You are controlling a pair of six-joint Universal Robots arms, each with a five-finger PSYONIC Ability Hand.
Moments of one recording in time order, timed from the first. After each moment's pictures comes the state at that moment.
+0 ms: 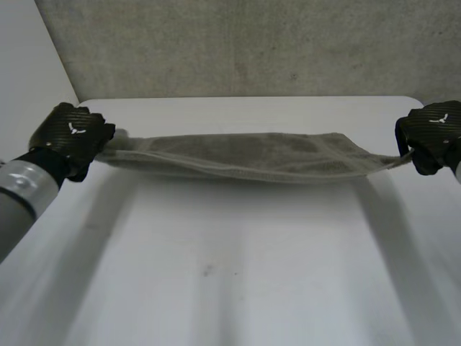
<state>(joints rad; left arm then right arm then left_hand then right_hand) 4.58 -1.63 -1.77 3.31 -1.27 3.86 1.63 -1.46 1.58 0.10 1.31 2.55 1.17 1.22 1.22 1.22 1.02 1.39 1.21 1.21 1.22 1.04</state>
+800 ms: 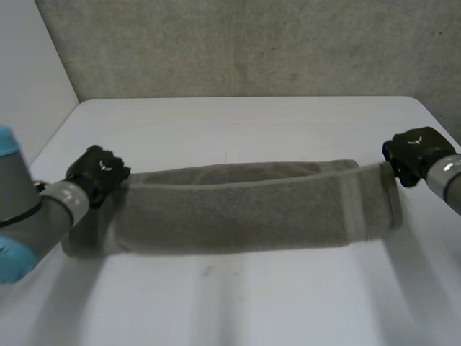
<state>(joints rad) 4.54 -2.01 -1.59 3.25 -1.36 4.09 1.63 -1.13 1.43 0.04 1.36 2.51 1.17 1.22 1.22 1.22 1.03 1.39 1.21 1.21 1.22 1.04</state>
